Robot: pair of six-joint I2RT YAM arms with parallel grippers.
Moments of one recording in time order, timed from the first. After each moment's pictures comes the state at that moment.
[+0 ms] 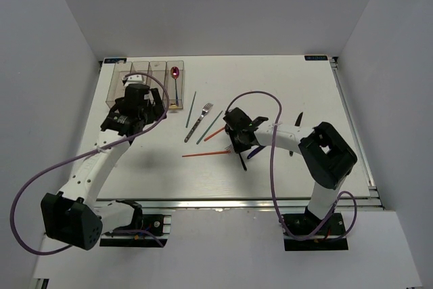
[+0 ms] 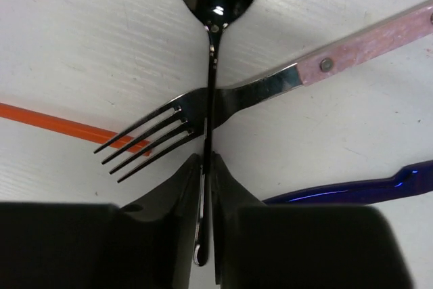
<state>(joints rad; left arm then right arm) -0.28 1.19 1.06 -0.57 -0.36 -0.40 0.79 1.79 1.09 -0.44 0.14 0.33</state>
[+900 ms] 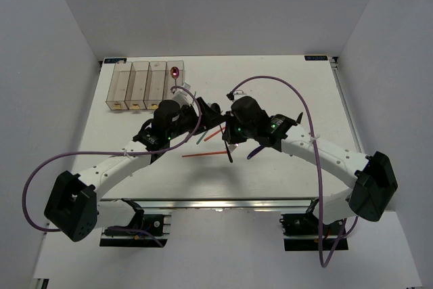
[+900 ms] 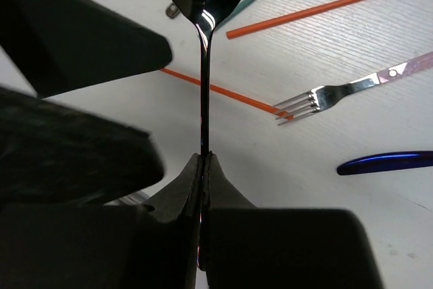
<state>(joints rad) -0.59 1.24 0.78 0.16 0.25 -0.89 0.89 1.42 1.16 -0.50 0.05 0.52</state>
